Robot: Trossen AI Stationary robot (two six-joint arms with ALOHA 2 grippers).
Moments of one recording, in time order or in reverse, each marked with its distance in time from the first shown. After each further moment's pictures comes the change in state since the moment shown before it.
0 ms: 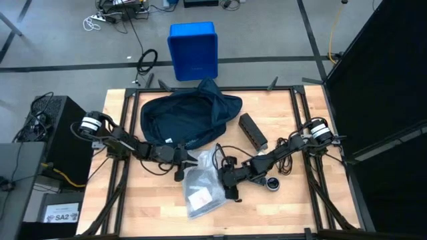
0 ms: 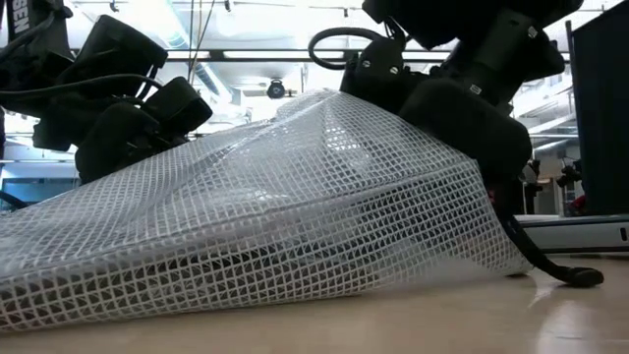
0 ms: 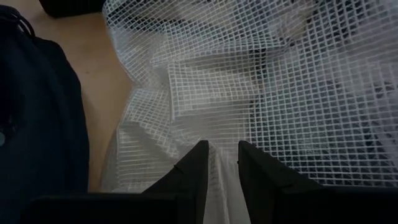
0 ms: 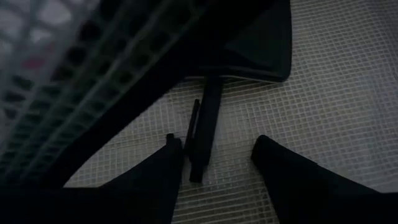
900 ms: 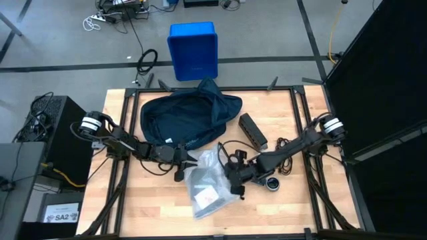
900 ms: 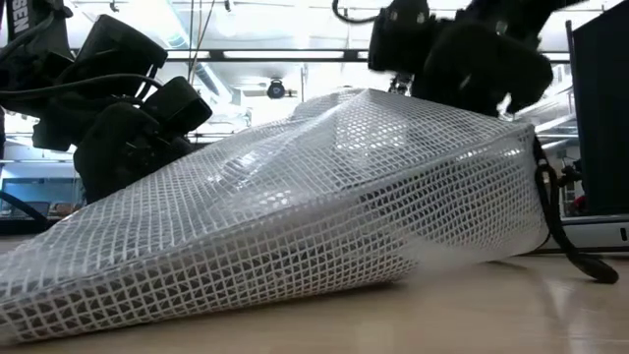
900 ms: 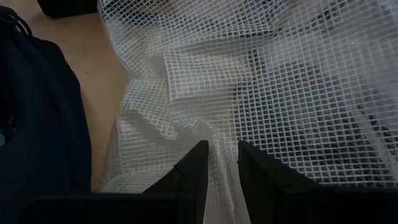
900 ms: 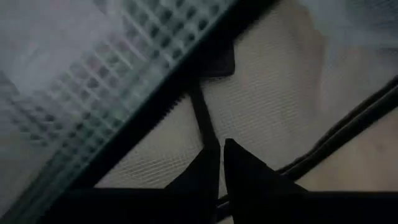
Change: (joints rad) left arm 0.000 0.000 0.000 0.000 0.001 0.003; right arm 0.046 -0.176 0.055 -0.346 0.143 0.086
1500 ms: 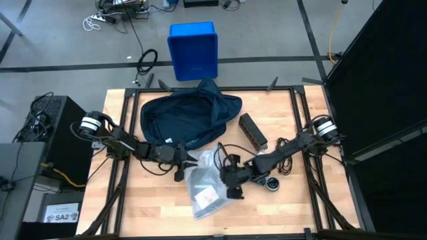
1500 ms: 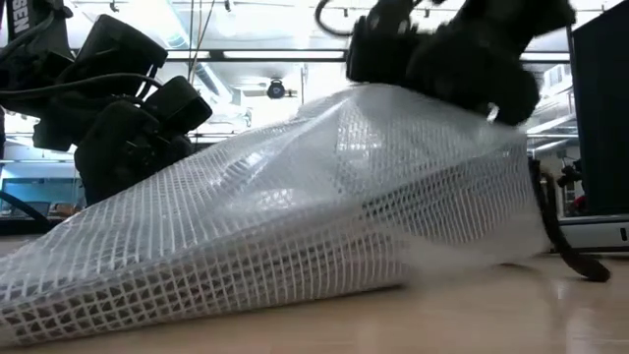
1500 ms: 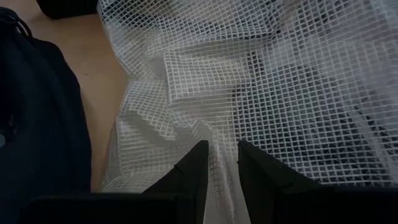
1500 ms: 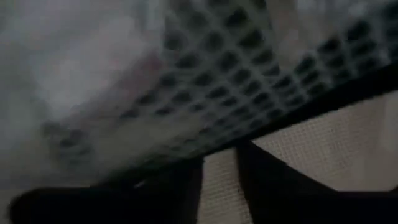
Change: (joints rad) left arm 0.000 -0.001 0.000 0.006 0.004 -0.002; right arm -0.027 0.110 -0.001 0.189 -0.082 -0.067
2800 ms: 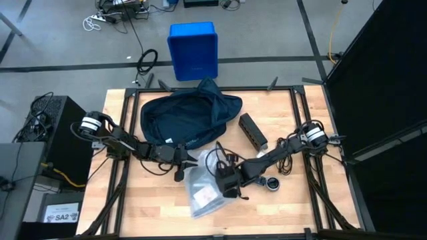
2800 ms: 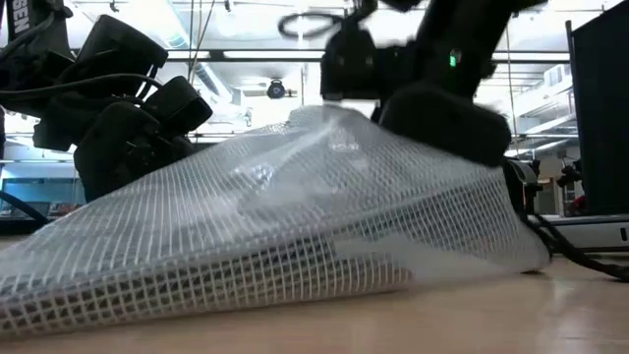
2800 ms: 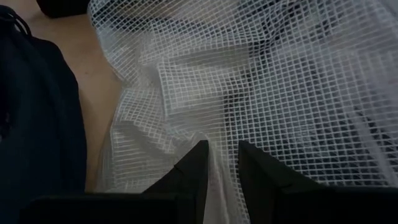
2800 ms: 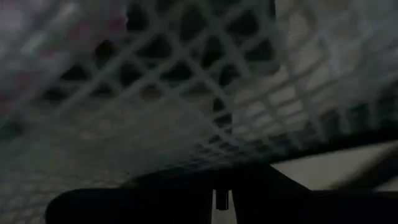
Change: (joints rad) left arm 0.000 0.000 0.000 -0.005 0.003 -0.003; right arm 0.007 0.126 0.264 -0.396 0.112 0.014
